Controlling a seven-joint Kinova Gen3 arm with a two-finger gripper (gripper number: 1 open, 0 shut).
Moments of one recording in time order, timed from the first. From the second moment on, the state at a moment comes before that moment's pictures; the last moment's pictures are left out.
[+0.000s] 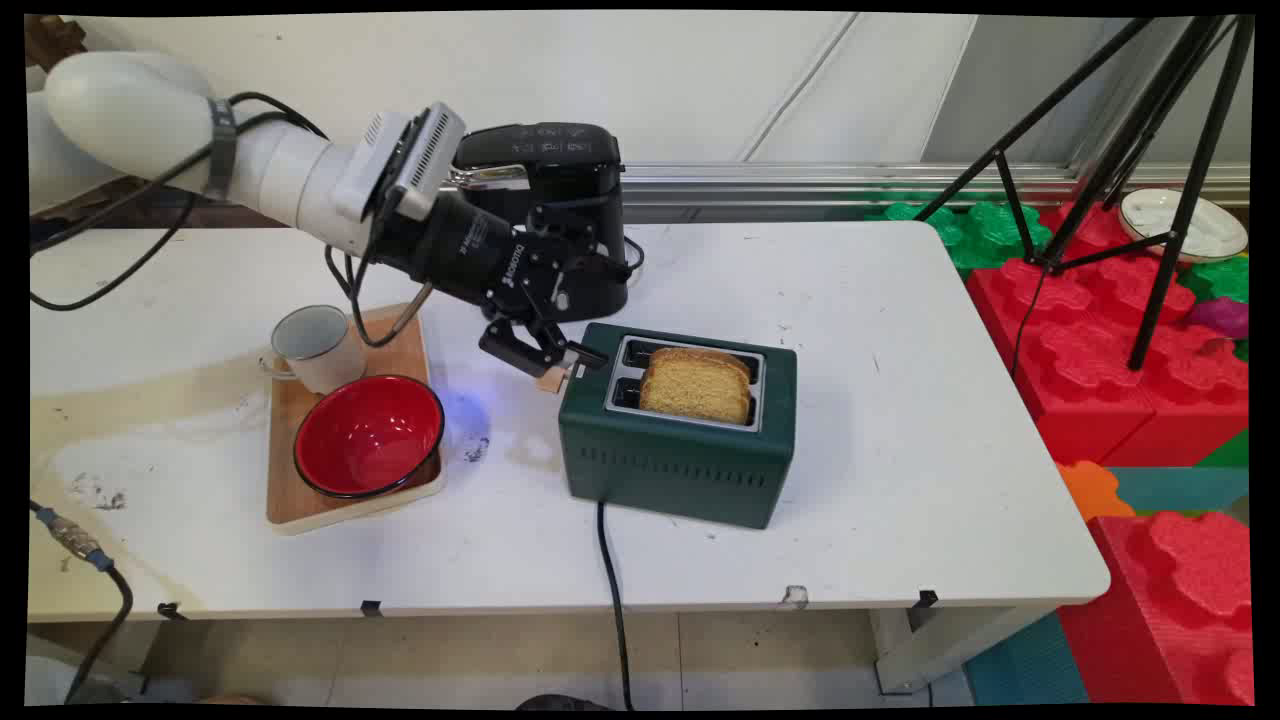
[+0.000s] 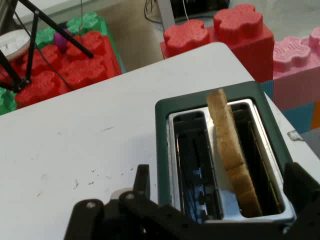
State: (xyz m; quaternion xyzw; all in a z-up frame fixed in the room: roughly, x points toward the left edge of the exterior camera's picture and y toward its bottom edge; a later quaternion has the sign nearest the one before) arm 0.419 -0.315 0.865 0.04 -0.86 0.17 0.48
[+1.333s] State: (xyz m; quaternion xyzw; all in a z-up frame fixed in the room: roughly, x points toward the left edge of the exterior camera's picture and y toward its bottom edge) arm 0.489 -0.286 0.889 0.08 -0.86 0.14 0.48
